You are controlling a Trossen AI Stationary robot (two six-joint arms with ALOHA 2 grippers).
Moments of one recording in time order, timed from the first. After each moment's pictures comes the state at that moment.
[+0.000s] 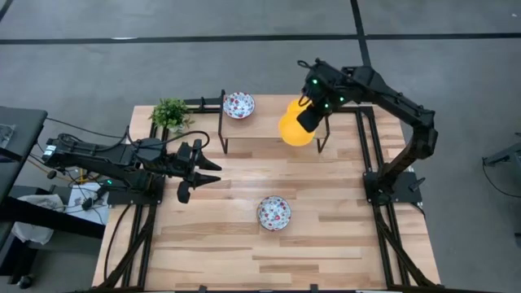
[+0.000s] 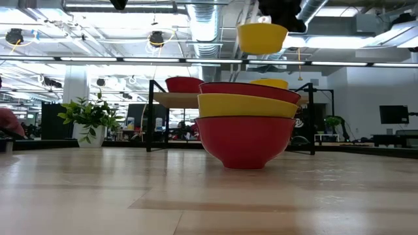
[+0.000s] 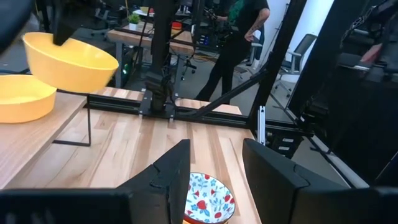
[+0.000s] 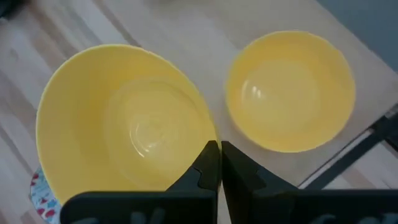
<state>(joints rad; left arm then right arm) -0.18 0.81 0.74 -0.04 -0.03 -0.17 -0.47 1.60 1.89 -1.41 -0.06 0.23</state>
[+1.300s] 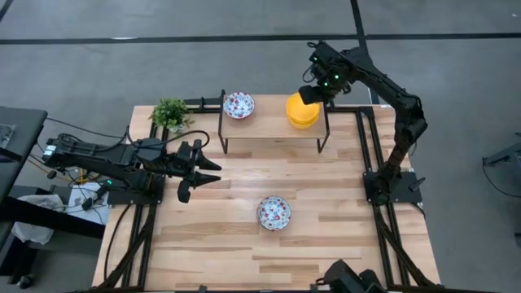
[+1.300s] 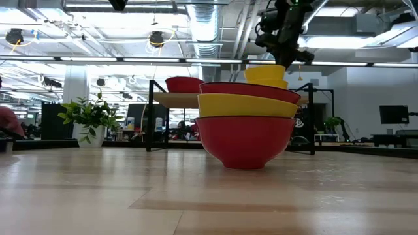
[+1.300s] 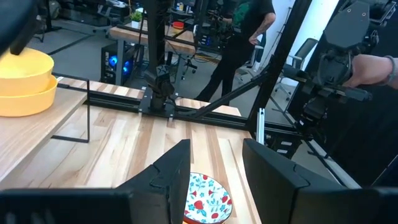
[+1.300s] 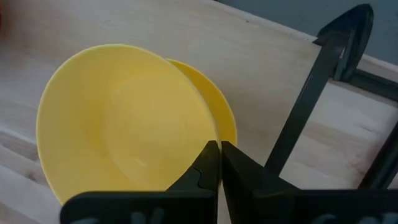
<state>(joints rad) -0.18 0.81 0.74 -0.04 -0.04 -0.20 -0.79 1.76 1.88 -1.41 -0.11 0.37</state>
